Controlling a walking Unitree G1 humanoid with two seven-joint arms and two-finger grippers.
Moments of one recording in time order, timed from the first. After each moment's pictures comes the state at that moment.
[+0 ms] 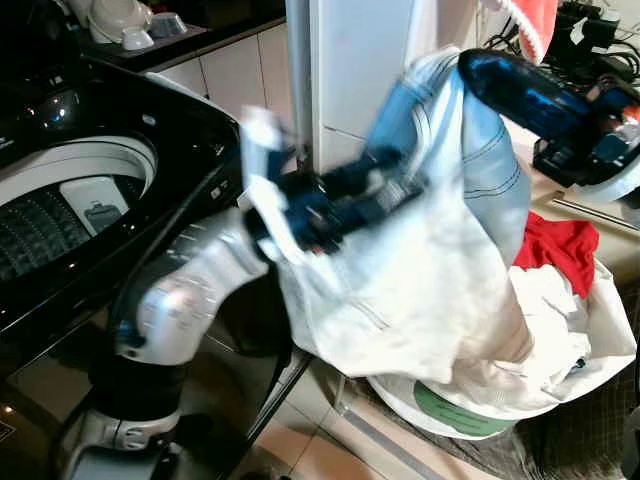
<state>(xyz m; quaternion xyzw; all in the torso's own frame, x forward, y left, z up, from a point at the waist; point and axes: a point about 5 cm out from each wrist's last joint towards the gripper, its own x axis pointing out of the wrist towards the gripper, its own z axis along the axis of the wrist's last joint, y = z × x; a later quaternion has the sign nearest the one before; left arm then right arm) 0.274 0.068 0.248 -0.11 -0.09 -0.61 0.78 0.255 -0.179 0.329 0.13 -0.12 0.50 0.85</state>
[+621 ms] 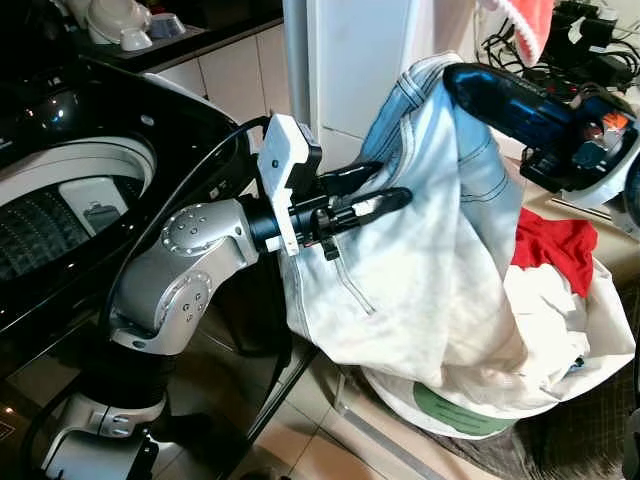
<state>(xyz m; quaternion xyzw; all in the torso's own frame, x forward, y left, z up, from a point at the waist) 0.288 0.079 0.247 0.00 -0.09 -0.56 0.82 0.257 -0.175 0.325 0.12 -0.10 0.50 0.85</state>
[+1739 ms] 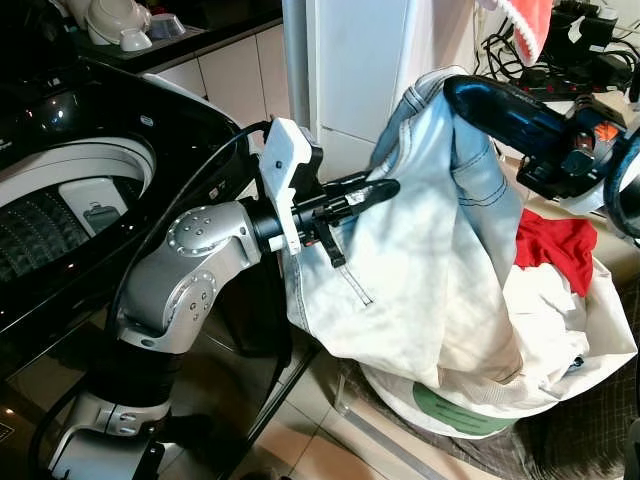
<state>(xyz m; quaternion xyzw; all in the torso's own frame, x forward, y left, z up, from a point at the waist) 0.296 0.081 0.241 0.00 -0.08 -0.54 0.84 0.259 -0.177 0.317 0.12 -0.10 0.49 0.86</state>
